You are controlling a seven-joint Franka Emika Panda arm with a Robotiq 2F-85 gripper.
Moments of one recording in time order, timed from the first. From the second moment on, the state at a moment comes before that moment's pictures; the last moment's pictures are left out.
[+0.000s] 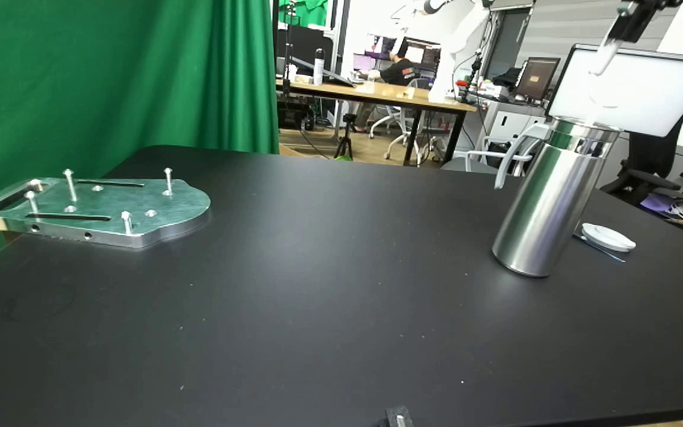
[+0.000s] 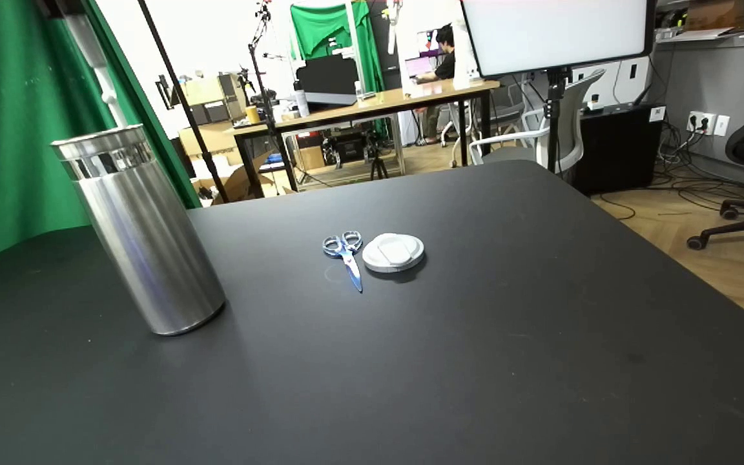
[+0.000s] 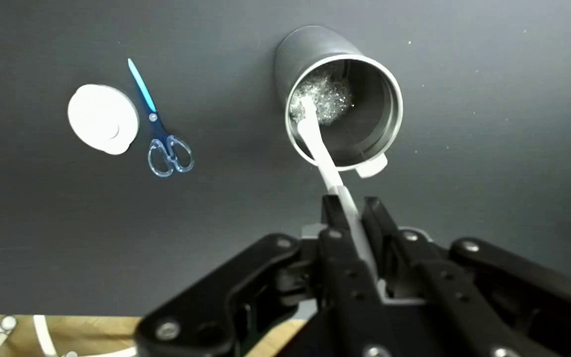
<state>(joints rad) -0.06 -0.38 -0.12 -2.37 0.02 2.11 -0.26</state>
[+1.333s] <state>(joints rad) -0.04 -0.30 -0.12 -2.40 0.06 2.12 -0.26</state>
